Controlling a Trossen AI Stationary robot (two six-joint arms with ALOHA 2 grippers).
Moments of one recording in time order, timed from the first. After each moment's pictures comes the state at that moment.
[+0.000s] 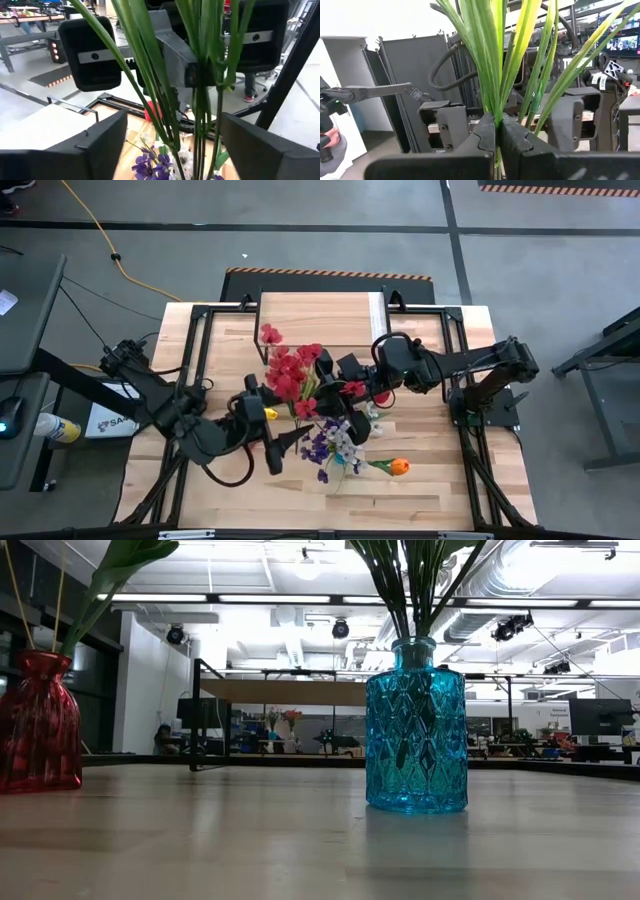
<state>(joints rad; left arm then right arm) -0.66 1.50 1.71 -0.43 -1.01 -0.32 0.20 1.64 1.64 0.20 -0.24 0.25</state>
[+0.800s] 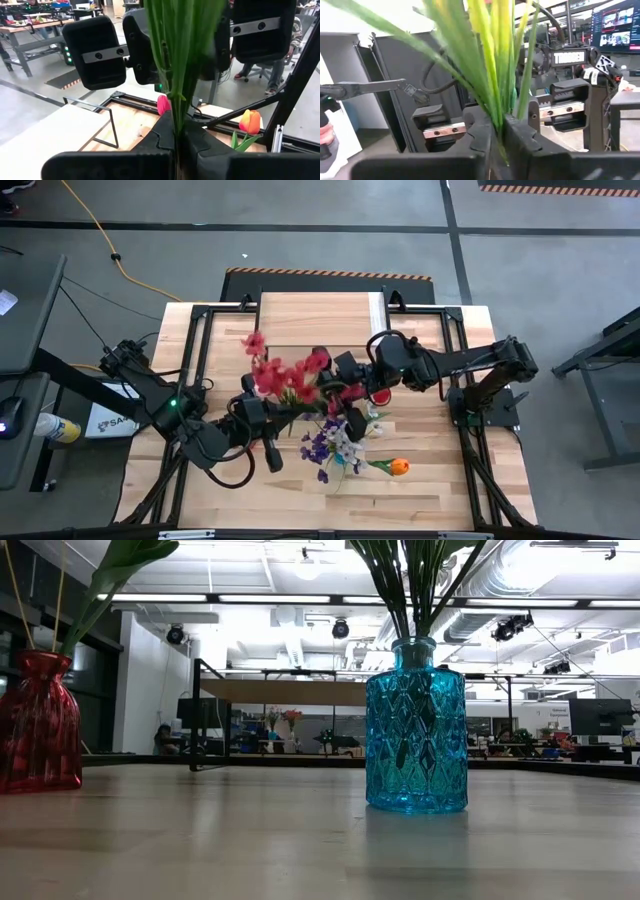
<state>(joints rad) -0.66 1.50 1.71 -0.50 -1.06 -0.31 0.19 1.64 1.64 0.18 -0.24 0.25</state>
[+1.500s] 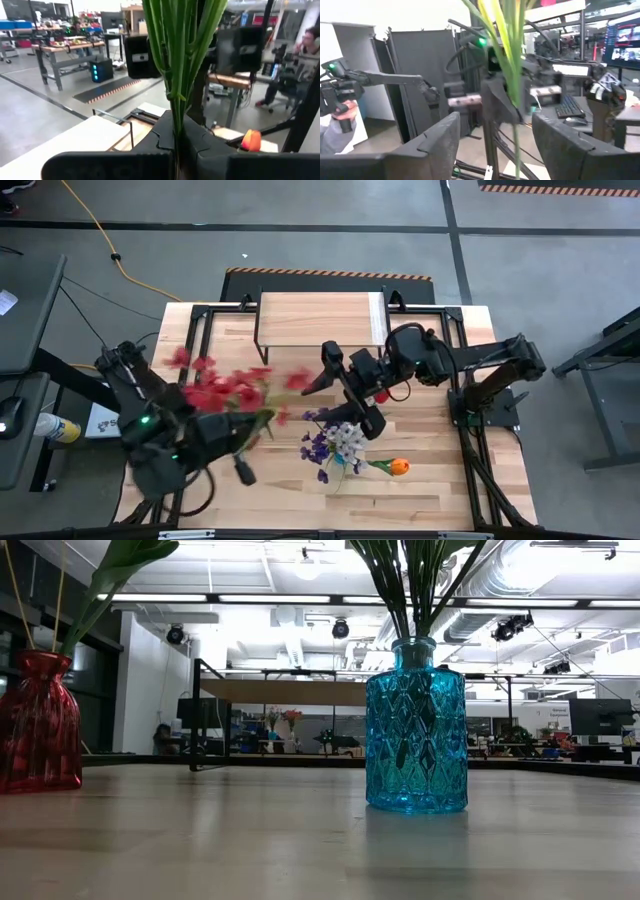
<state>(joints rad) -0.88 1.50 1.75 -0.46 -1.41 -0.29 0.18 1.57 1.64 0.13 -0.30 0.17</state>
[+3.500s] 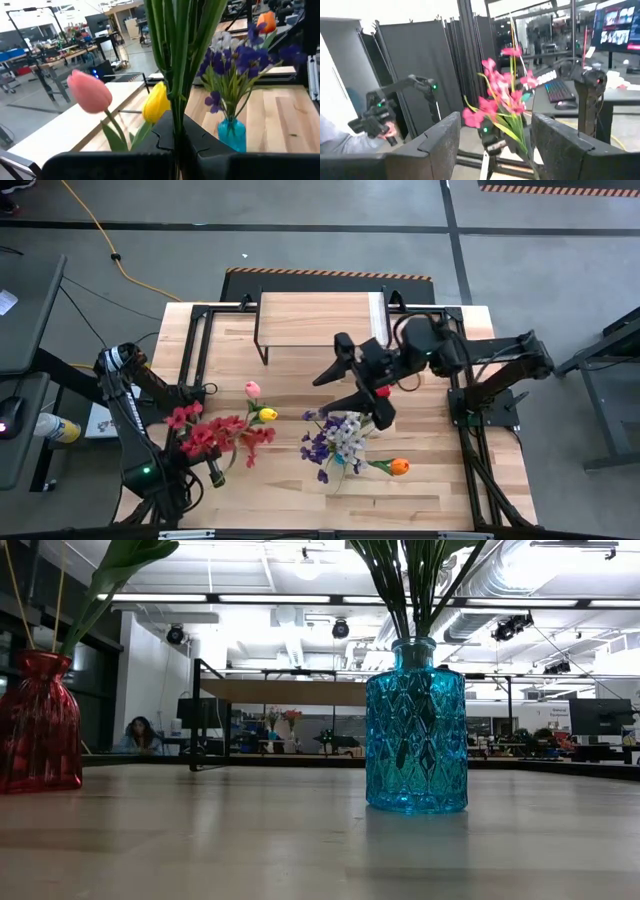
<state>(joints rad) -1.14 1.49 1.28 -1.57 -1.49 -1.60 0.15 1.50 1.64 -0.02 -0.29 0.20</state>
